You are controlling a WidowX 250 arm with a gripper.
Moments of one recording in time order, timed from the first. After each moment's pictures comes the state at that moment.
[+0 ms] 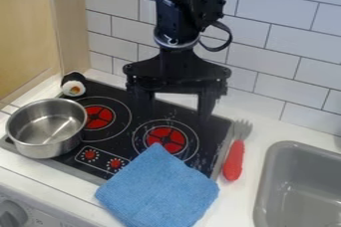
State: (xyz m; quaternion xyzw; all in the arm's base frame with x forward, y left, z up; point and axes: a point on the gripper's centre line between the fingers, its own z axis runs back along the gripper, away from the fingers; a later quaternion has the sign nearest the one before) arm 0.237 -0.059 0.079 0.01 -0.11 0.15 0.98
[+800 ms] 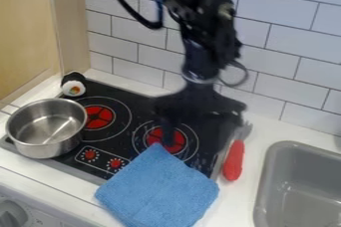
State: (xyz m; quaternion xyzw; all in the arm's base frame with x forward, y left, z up) arm 0.253 -0.084 0.032 0.00 -0.05 0.13 0.99
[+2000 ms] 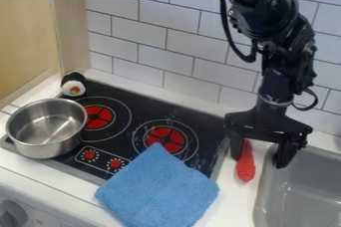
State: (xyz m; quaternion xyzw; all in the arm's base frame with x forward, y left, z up) arm 0.314 -0.154 -0.008 0.00 -0.02 0.07 1.00
